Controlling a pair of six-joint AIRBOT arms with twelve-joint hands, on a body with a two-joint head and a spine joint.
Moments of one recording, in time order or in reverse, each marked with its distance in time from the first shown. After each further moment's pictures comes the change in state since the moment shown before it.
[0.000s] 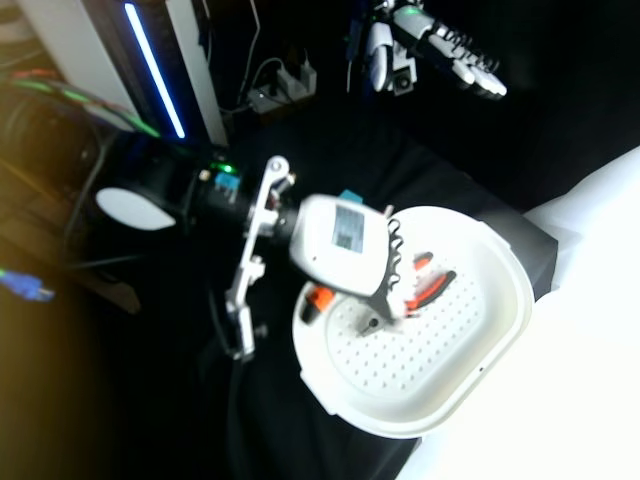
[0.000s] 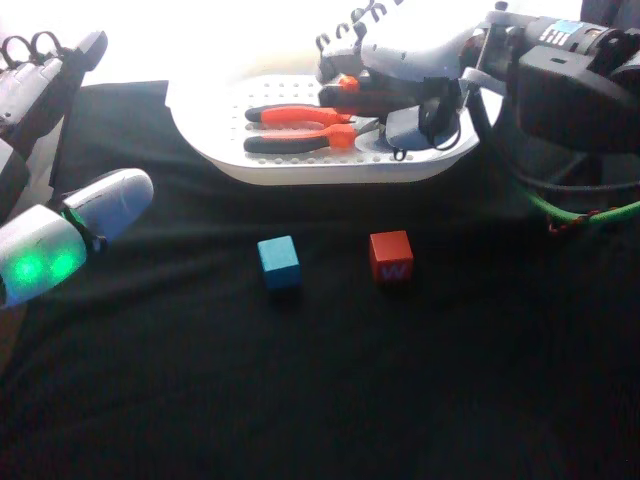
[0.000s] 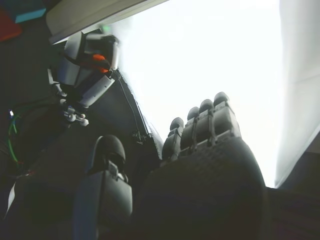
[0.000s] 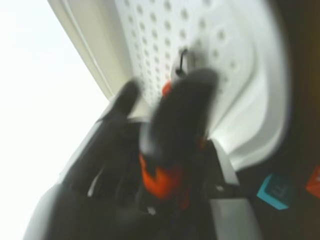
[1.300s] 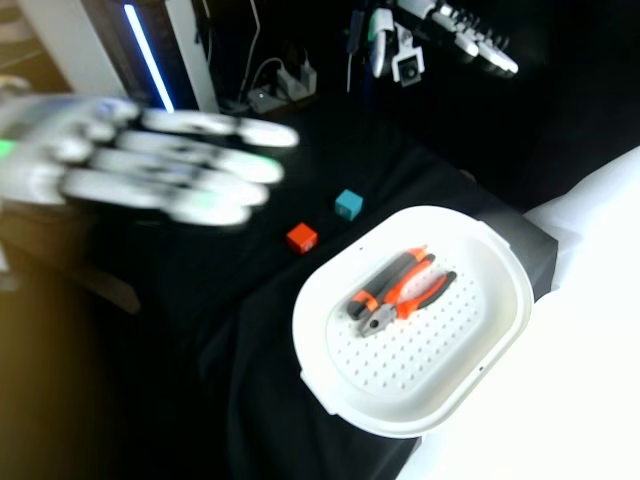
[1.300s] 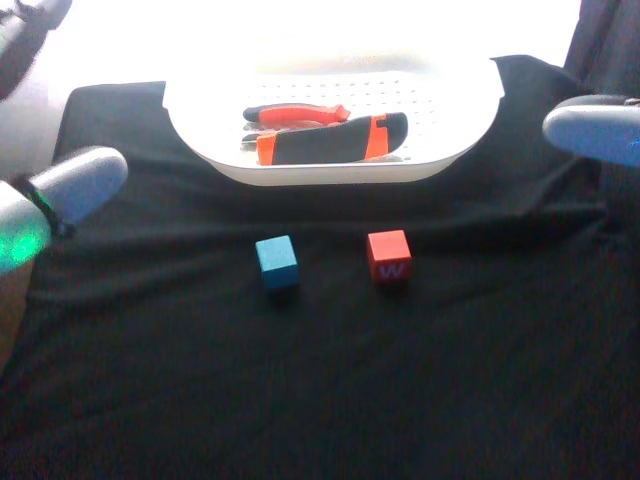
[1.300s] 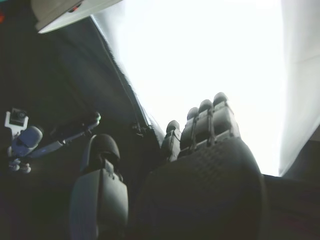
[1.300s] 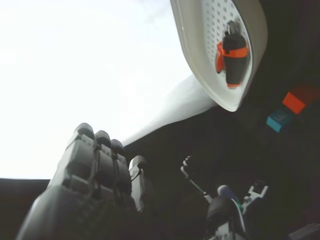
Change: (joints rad) left arm 0.010 0.092 -0.039 0.015 -0.050 0.018; right arm -0.351 0.732 -0.694 0.089 0.840 -0.002
